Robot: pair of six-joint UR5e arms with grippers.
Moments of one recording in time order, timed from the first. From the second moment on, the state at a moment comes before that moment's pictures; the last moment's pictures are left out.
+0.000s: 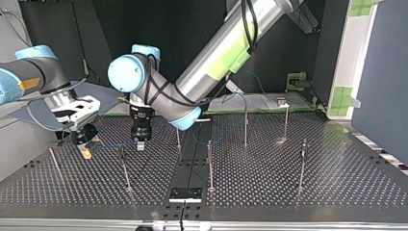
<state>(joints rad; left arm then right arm) -0.74 -2.24 -0.93 -3.02 -2.12 -1.83 1.76 -1.29 1.38 -0.01 1.13 1.80</state>
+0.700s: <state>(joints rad) -0.64 -2.33 -0.90 -2.95 -1.99 -1.83 1.75 -1.25 1.31 -0.01 1.13 1.82</state>
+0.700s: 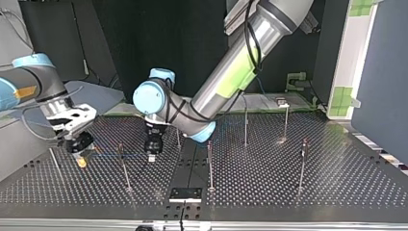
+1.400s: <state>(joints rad) -0.65 -2.33 -0.90 -3.02 -1.98 -1.83 1.73 -1.25 1.31 -0.01 1.13 1.82</state>
